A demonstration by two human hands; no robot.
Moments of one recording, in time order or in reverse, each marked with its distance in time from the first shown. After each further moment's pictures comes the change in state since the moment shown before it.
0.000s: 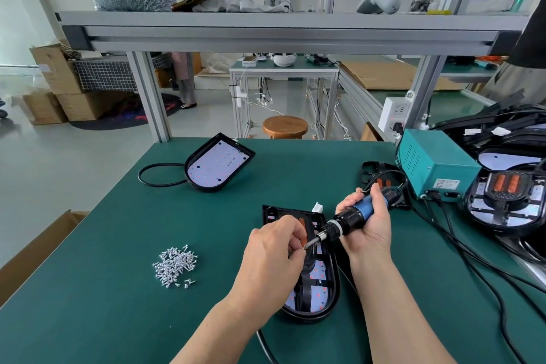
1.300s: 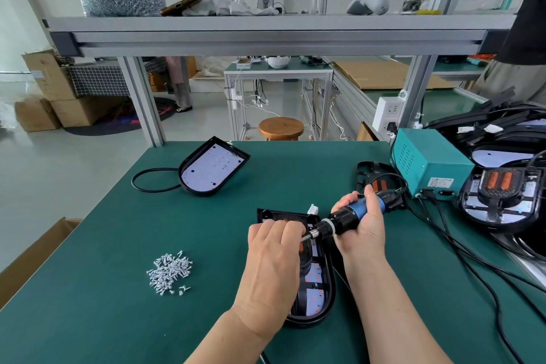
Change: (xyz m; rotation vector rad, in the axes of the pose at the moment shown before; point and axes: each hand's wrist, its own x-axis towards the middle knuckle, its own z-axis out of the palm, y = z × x) left_hand 0.002 -0.008 0.021 0.352 0.223 0.273; right_hand -0.011 0.004 0.011 0.029 0.133 -0.023
